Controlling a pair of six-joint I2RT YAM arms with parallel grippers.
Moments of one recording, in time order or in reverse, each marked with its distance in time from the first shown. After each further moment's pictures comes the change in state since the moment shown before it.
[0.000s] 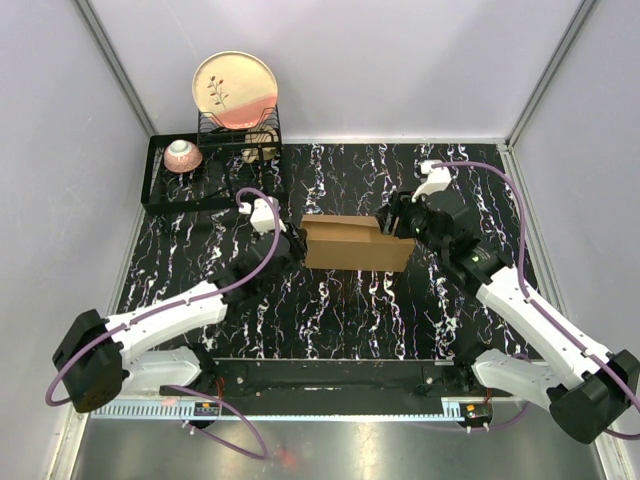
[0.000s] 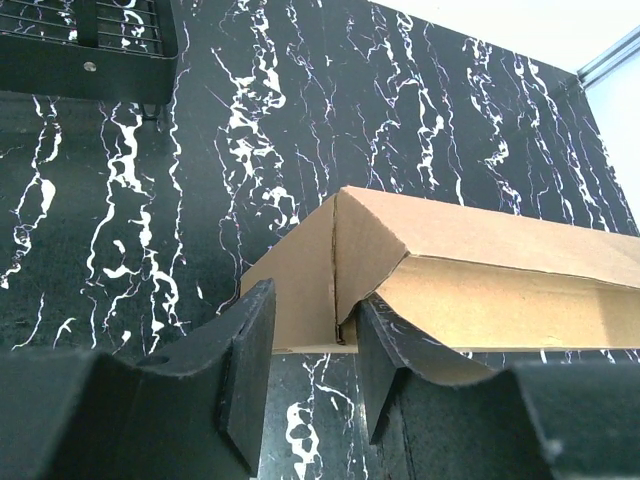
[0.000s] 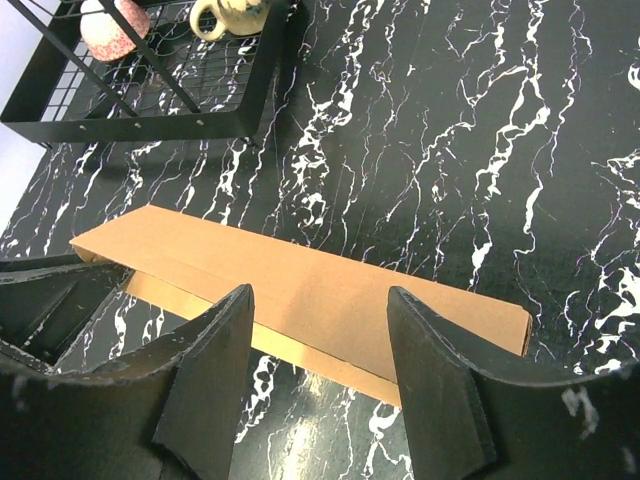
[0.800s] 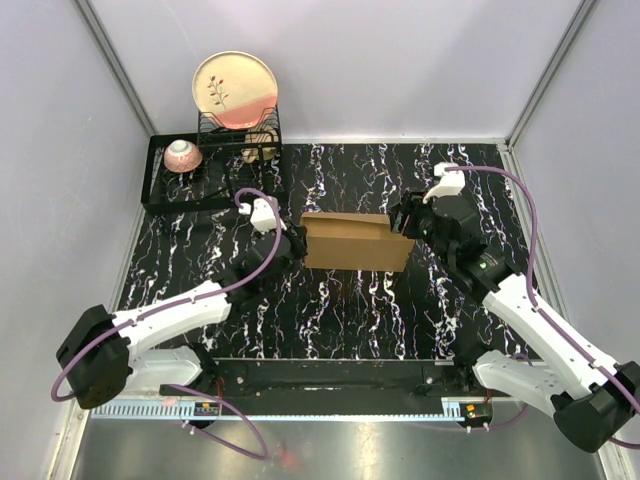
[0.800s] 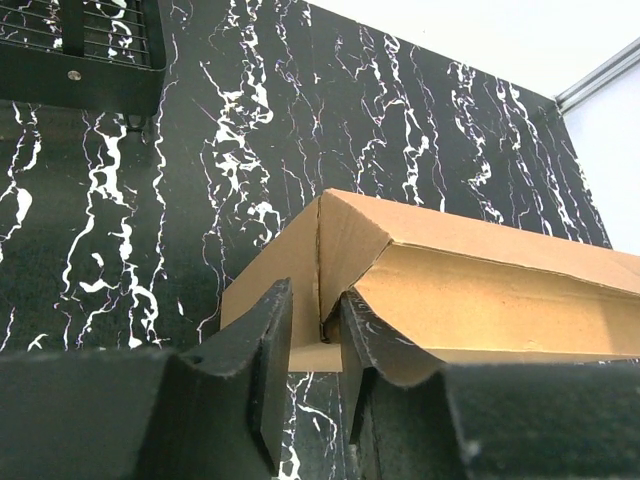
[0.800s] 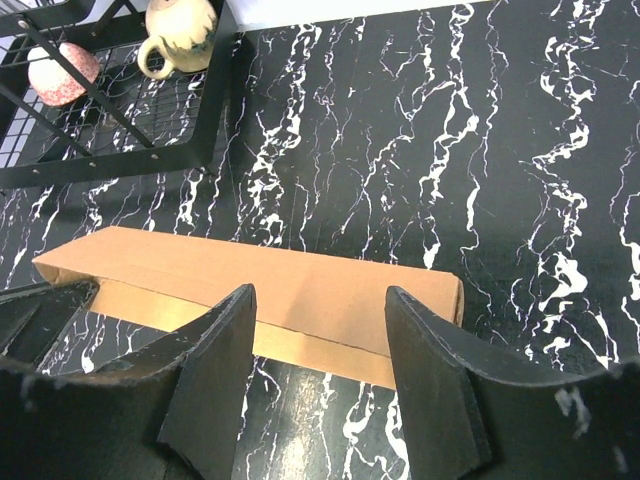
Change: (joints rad) left arm 0.003 0.034 -0.023 0.091 -0.006 -0.023; right arm 0.000 -0.053 -0.016 -0.030 0.140 0.013
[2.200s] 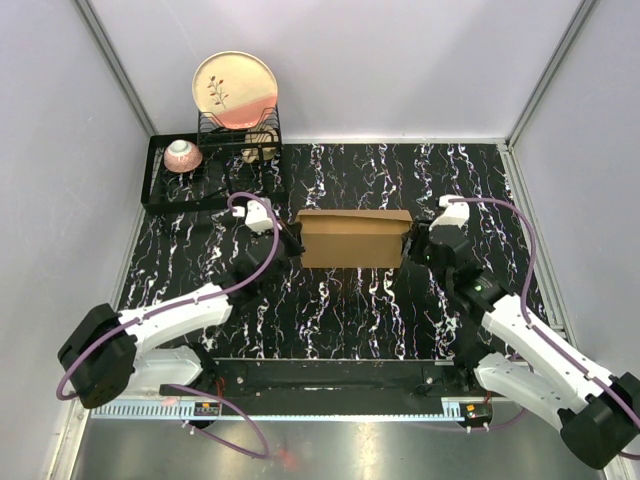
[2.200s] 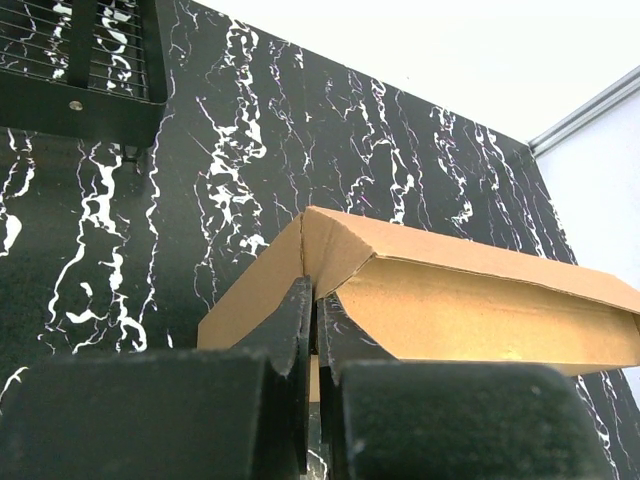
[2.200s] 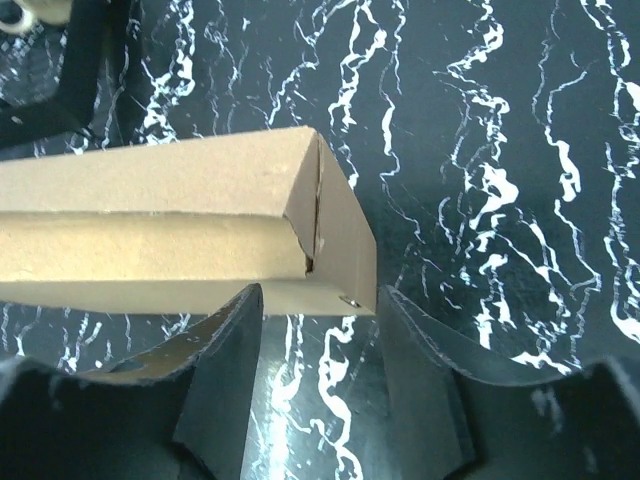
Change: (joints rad) left arm 0.027 0.023 -0.071 0.183 -0.008 0.012; right arm -0.002 -0.101 -0.277 0.084 0.133 0.051
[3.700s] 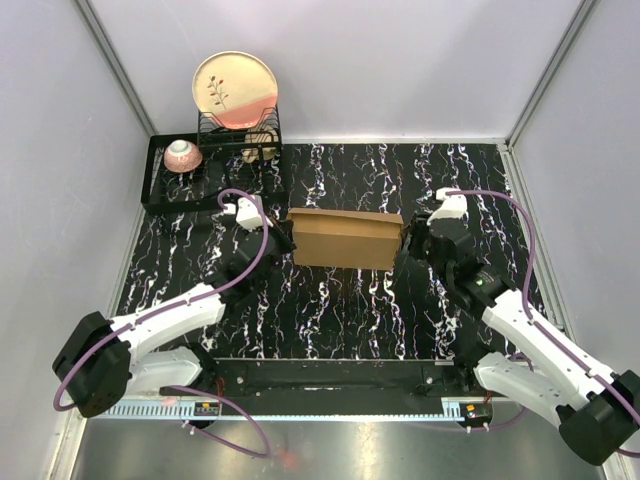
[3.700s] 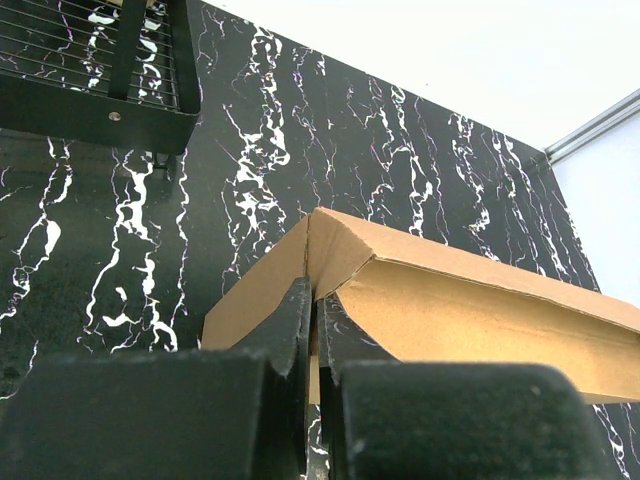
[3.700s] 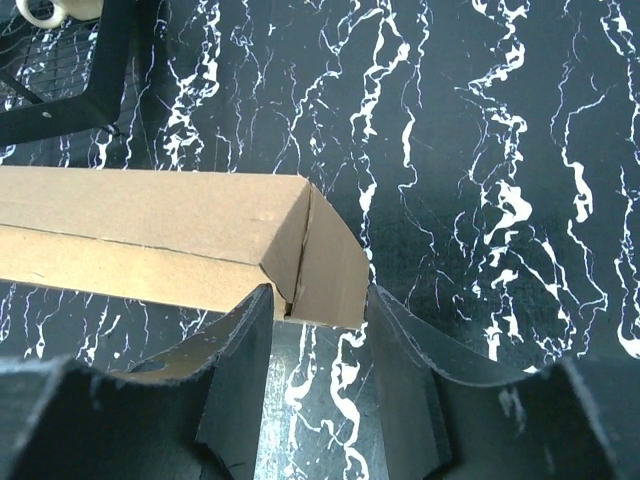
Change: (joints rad) left arm 0.064 -0.047 -0.005 -0.050 0.046 0.006; right arm 0.001 0.015 0.074 -0.077 -0.044 -0.029
